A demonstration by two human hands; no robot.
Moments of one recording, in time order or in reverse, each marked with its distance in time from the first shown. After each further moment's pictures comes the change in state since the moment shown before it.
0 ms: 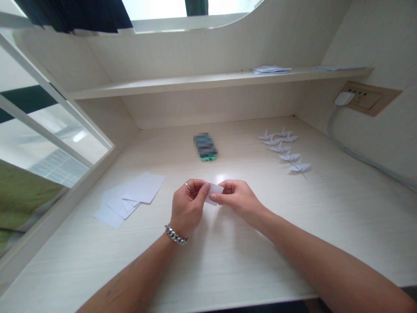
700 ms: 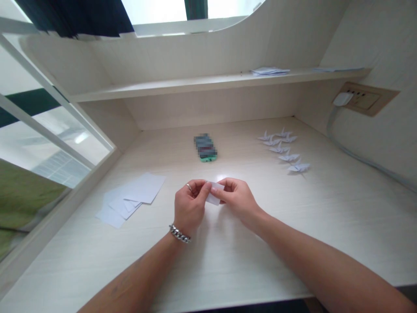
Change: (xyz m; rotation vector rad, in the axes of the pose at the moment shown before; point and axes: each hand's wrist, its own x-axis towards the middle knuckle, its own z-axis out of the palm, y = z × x) left_hand -0.001 0.003 0.010 -0.031 0.076 -0.047; right_hand 0.003 0.007 0.009 0.064 0.154 -0.064
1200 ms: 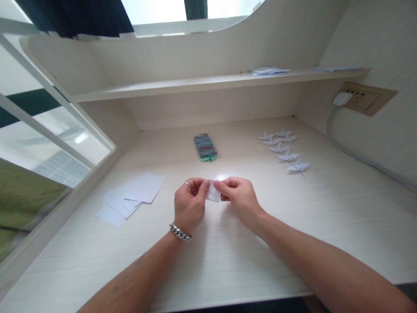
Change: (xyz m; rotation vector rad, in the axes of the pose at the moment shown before) left_hand 0.001 0.003 0.003 0.004 0.046 -0.008; right_hand -0.003 -0.003 0.002 0.077 0.121 0.022
